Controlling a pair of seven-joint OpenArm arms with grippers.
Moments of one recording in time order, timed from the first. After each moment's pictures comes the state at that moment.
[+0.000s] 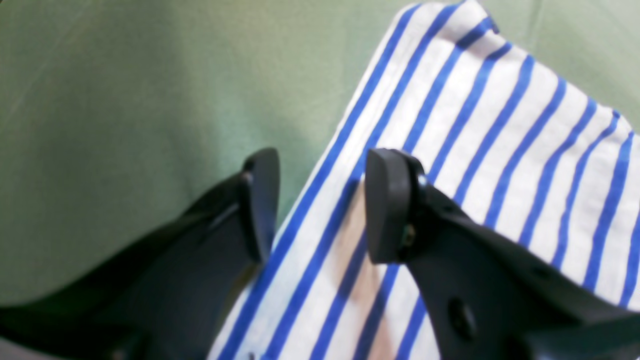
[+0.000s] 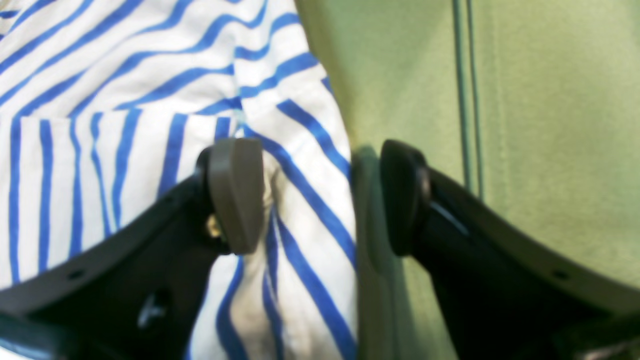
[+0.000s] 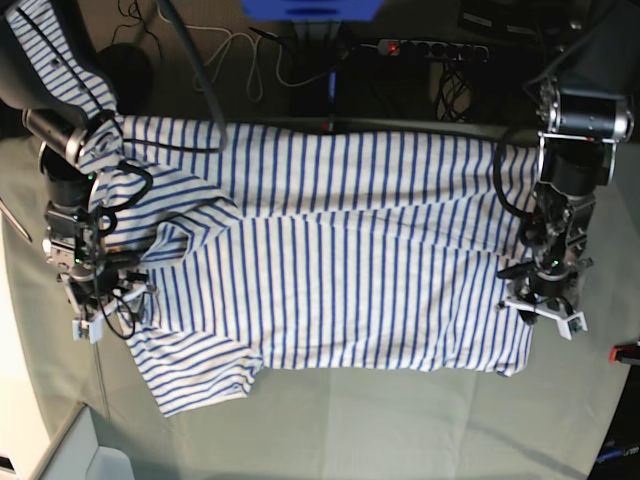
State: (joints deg) left arm -27.5 -17.9 4.8 24.8 -29.5 0.5 -4.8; right arm 29.1 12.2 34.8 21.9 -22.8 23.7 1.4
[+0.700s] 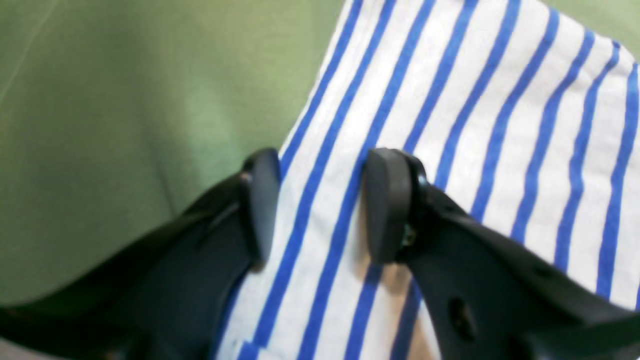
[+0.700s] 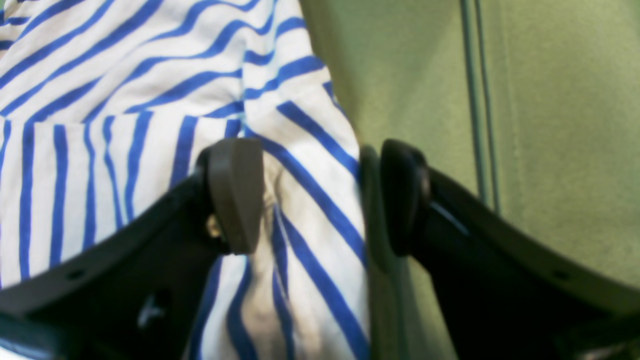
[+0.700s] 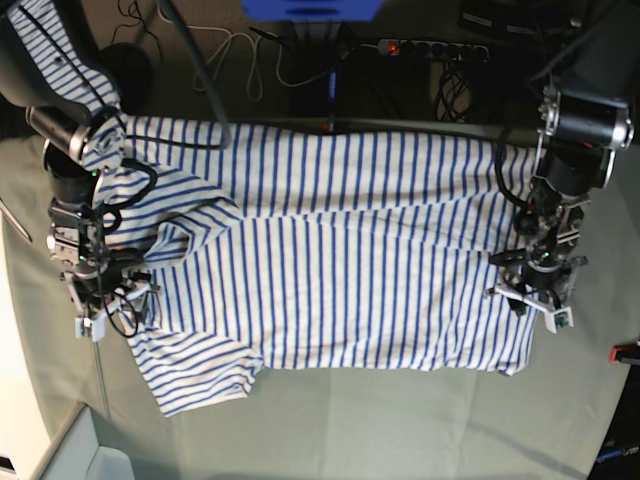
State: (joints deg) left arm -28.5 -17.9 12.2 18.5 -29.9 -0.2 -8.7; right arm 28.3 11.6 34.7 22.0 -22.5 23.3 2.6
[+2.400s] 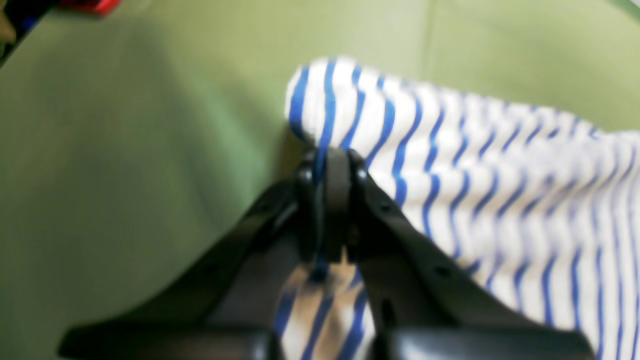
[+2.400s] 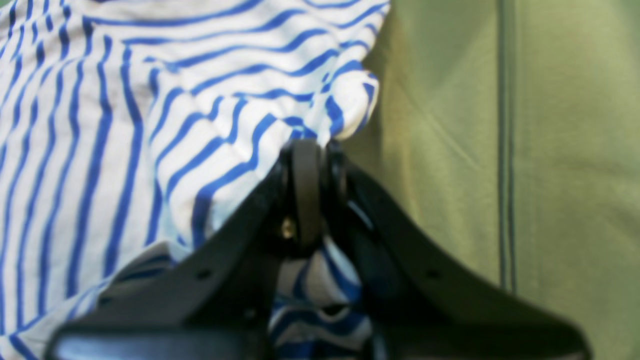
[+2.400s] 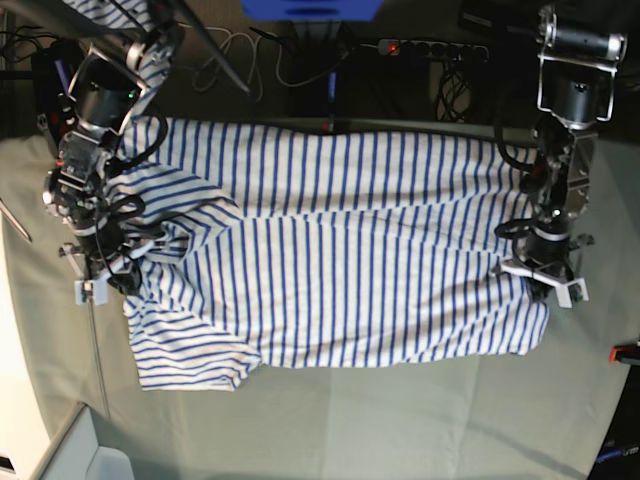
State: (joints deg) left arm -8.8 -19.9 3.2 51.9 -29.9 0.6 -3.0; right arm 10.7 2.2 39.2 57.9 -20.5 38.5 -2.1
